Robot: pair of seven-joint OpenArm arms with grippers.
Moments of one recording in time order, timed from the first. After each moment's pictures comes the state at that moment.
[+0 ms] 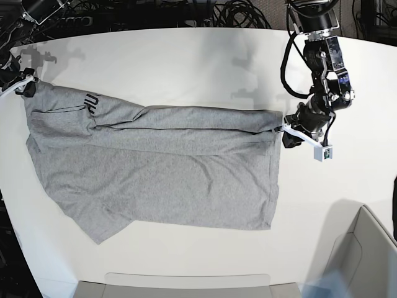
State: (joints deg) left arm 1.4 -7.0 -18.1 93.1 -29.1 -9.0 53.8; right arm -4.3 17.3 59.5 82.2 24.2 44.4 -61.7
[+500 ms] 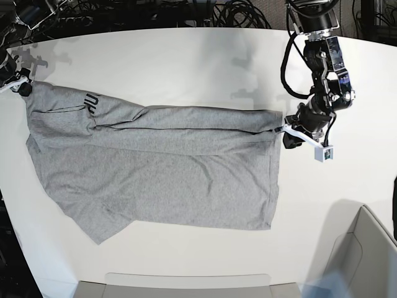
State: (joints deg) left arm 1.3 -7.0 -18.4 93.2 -29.1 -9.0 53.8; right arm -1.3 20.7 61.2 68.6 22.6 44.4 -56.5
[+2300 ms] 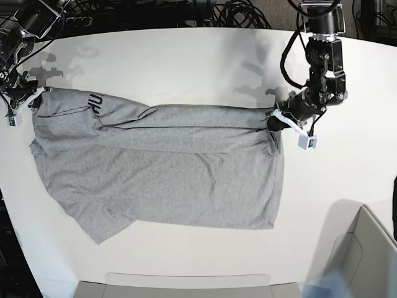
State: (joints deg) left arm 4.8 -14.6 -9.3 80.7 -37.9 -10.8 51.3; right arm -1.2 20.5 44.1 75.6 10.7 44.4 -54.9
